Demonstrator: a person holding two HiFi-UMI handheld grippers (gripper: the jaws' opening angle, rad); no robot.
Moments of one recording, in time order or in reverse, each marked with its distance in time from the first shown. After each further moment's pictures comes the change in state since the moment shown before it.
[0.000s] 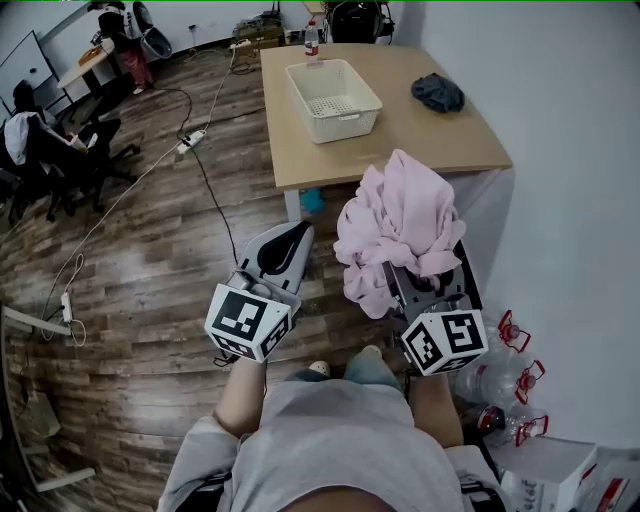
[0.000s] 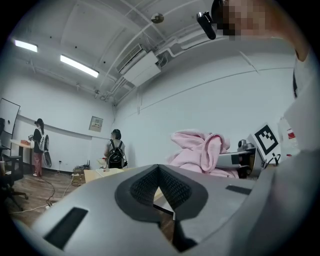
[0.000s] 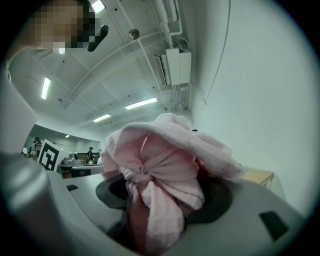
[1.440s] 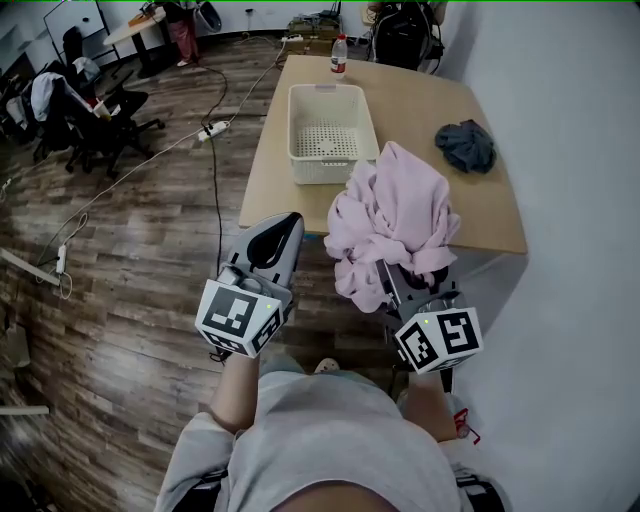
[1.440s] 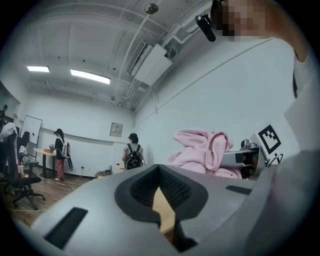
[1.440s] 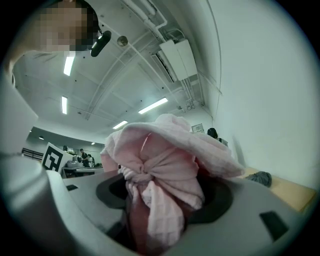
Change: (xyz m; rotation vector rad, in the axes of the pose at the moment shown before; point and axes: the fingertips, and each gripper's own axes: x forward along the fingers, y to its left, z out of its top) left arm 0.227 0.044 0.008 0.021 -0.030 0.298; right arm 0.172 -0.193 0.040 0.002 -0.021 0.312
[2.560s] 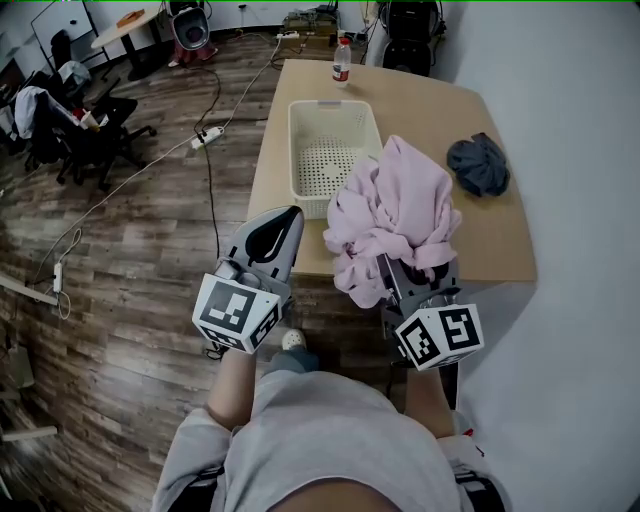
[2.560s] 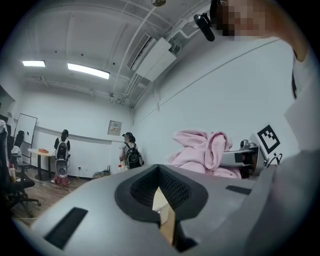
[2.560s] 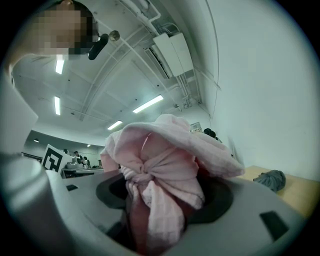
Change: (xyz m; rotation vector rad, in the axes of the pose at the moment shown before) left arm 0.106 0.112 -0.004 0.008 0.018 -0.031; right arm 0.144 -0.046 -0.006 0.029 -0.002 -0.025
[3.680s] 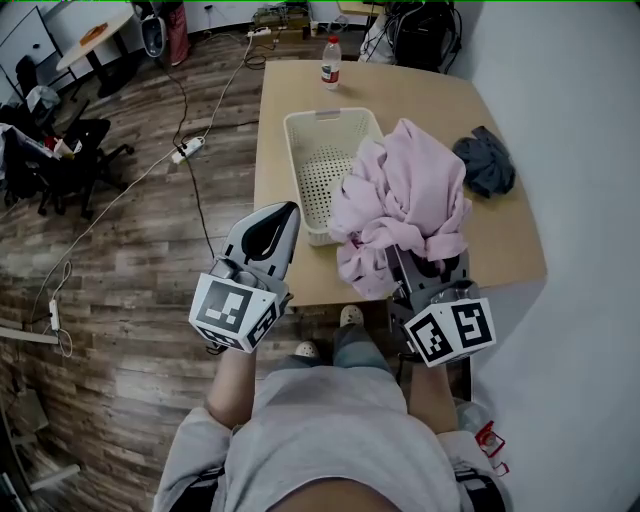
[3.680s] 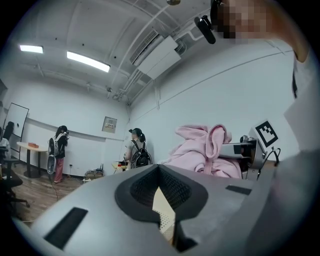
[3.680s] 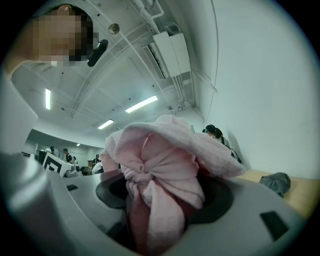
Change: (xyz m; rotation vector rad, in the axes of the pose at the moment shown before) left arm 0.049 0.094 -0.020 -0.029 -0.006 -0.100; right arm 0.090 -0.003 -0.001 -0.019 -0.042 -0.105
